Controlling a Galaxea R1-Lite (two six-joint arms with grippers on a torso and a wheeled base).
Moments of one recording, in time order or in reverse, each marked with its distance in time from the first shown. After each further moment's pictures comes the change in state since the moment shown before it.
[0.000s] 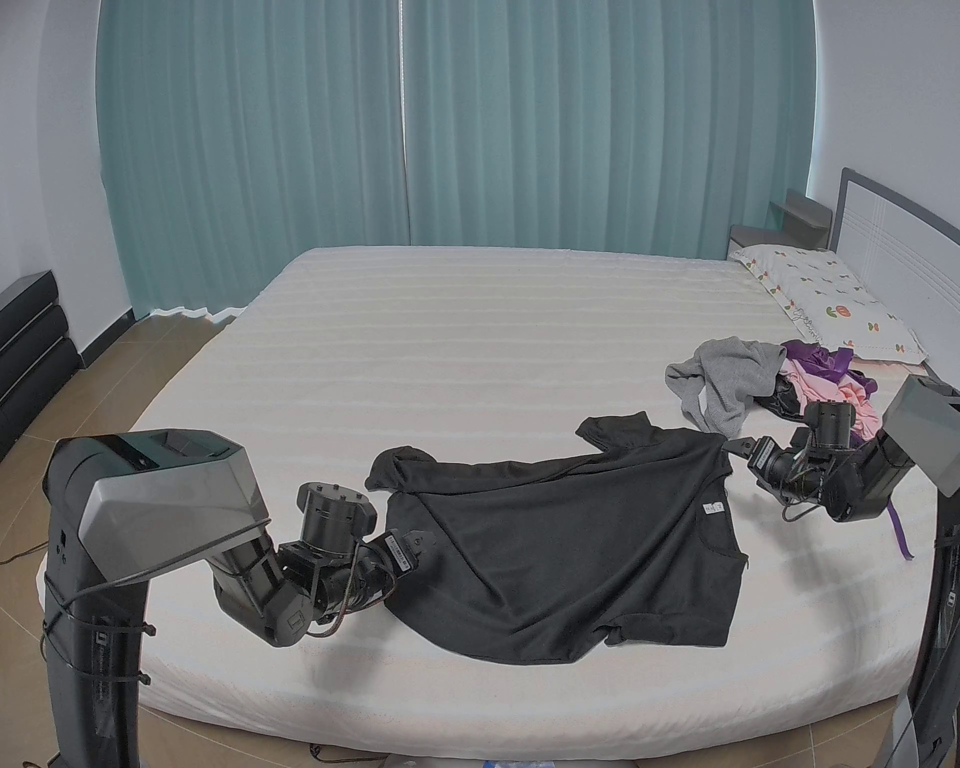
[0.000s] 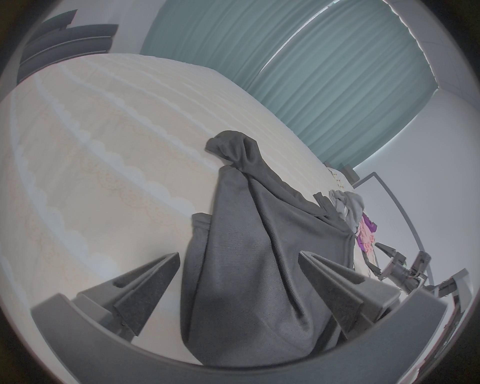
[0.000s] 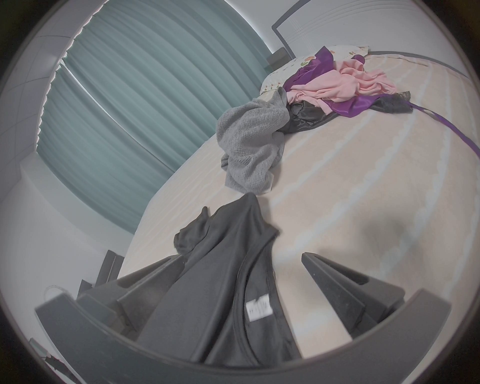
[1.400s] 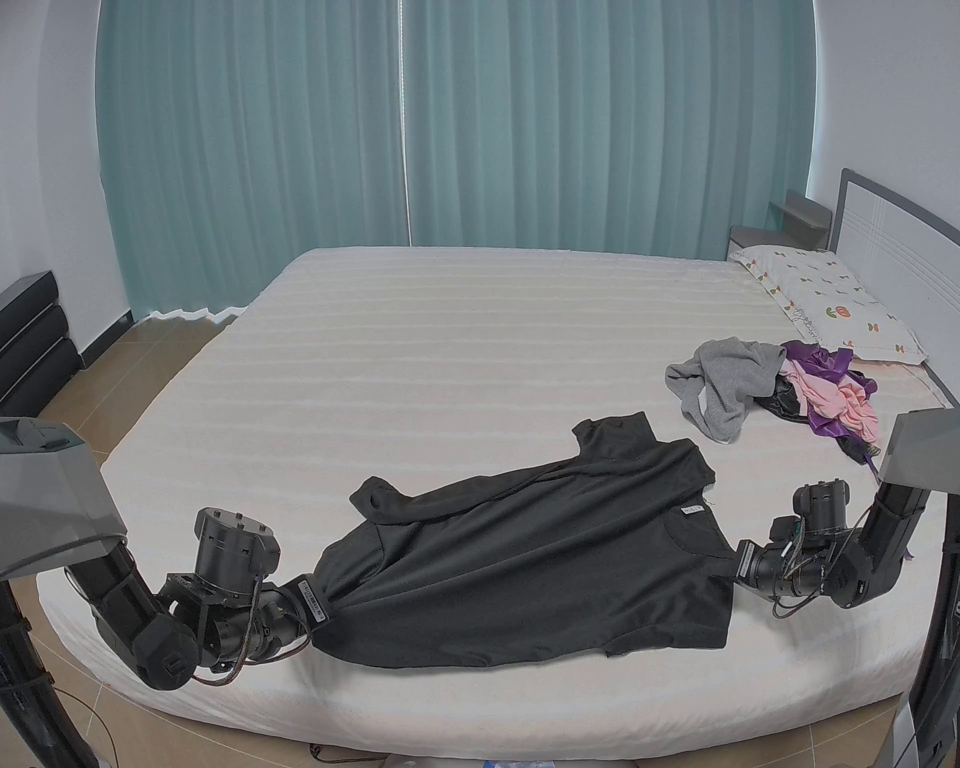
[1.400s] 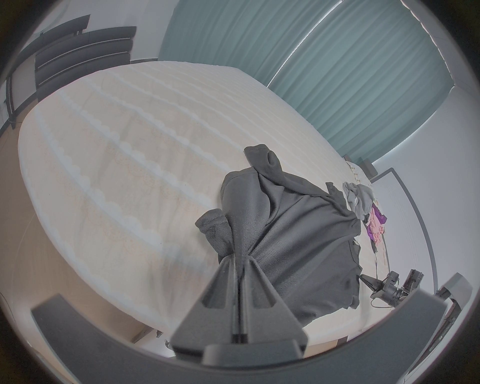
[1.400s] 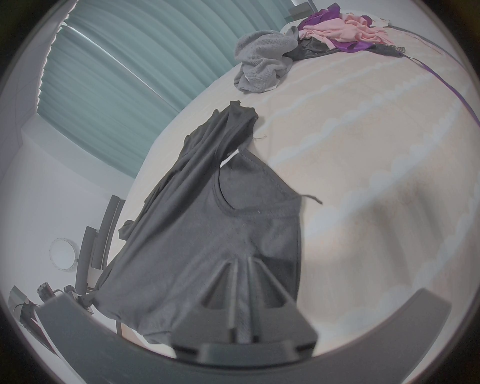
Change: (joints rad) left arm 0.046 -0.390 0.450 0.092 0.018 -0.004; right arm 0.122 -0.119 0.569 -0.187 0.093 -0.122
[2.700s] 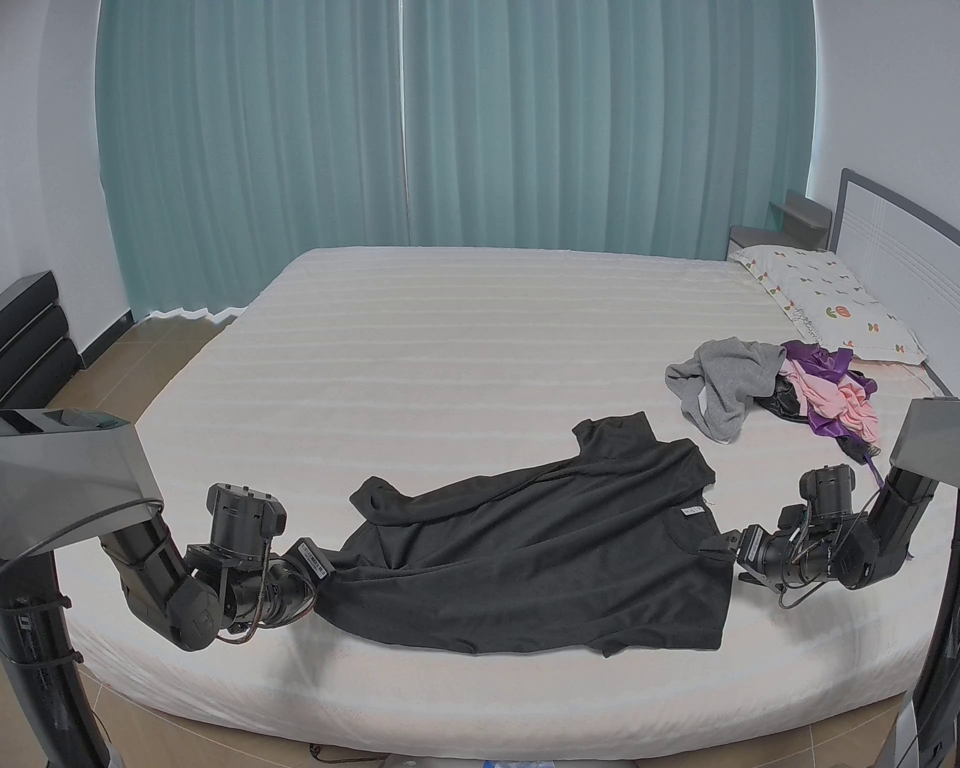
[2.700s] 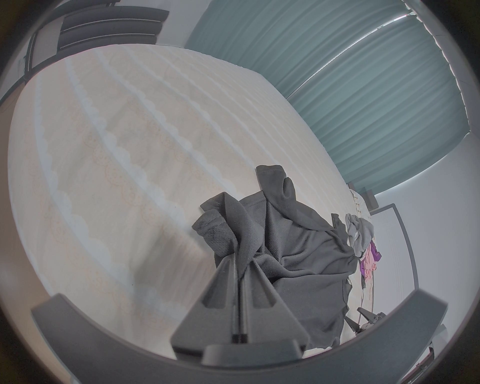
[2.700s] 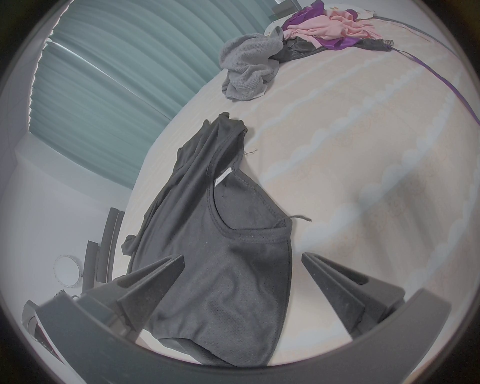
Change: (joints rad) left arm 0.096 0.156 -0.172 -0.022 -0.056 -0.127; right arm -0.031 -0.034 -0.076 0.130 0.007 0.058
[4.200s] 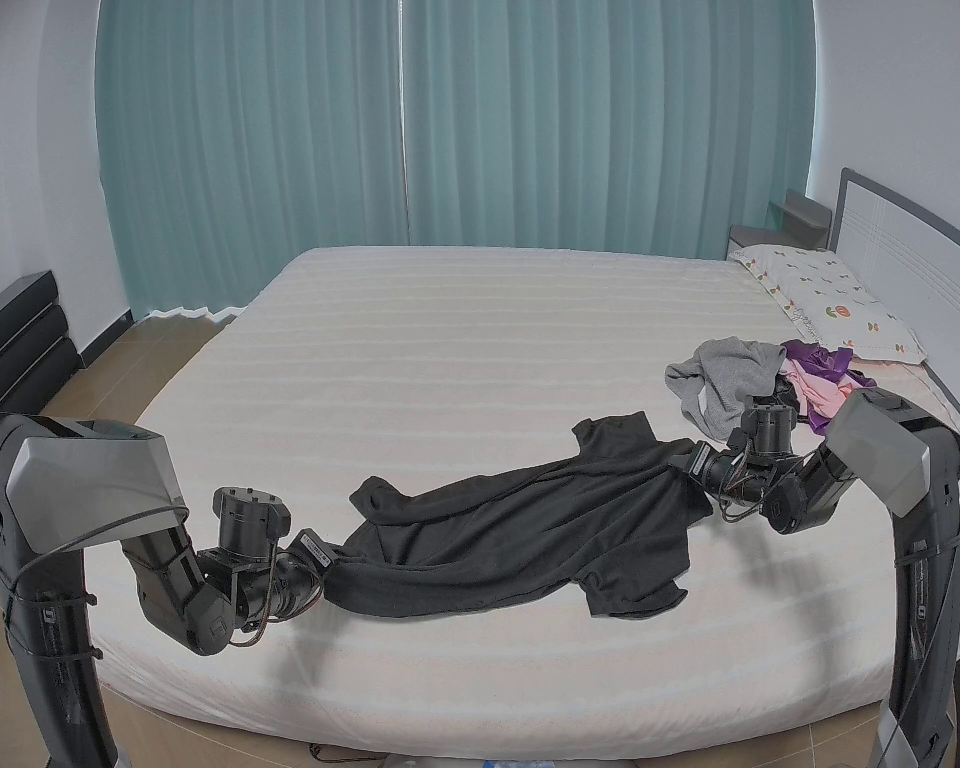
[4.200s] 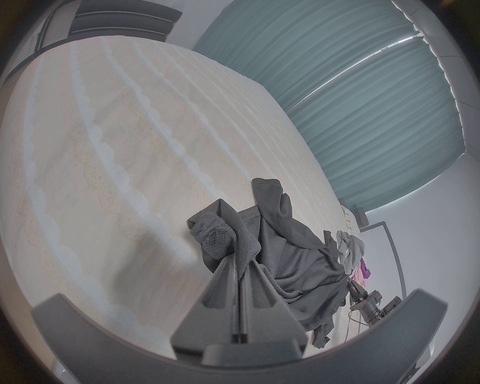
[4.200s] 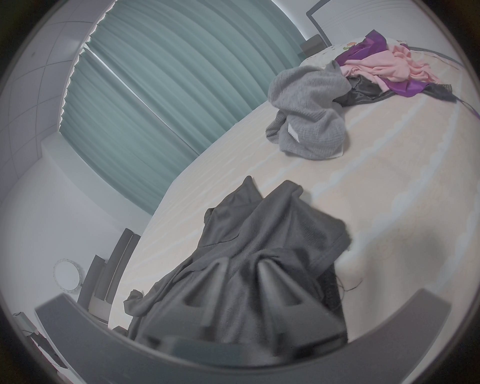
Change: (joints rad) left arm 0.008 0.094 -0.014 -0.171 0.013 -0.077; right arm 0.084 0.270 -0.613 0.000 -0.096 0.071
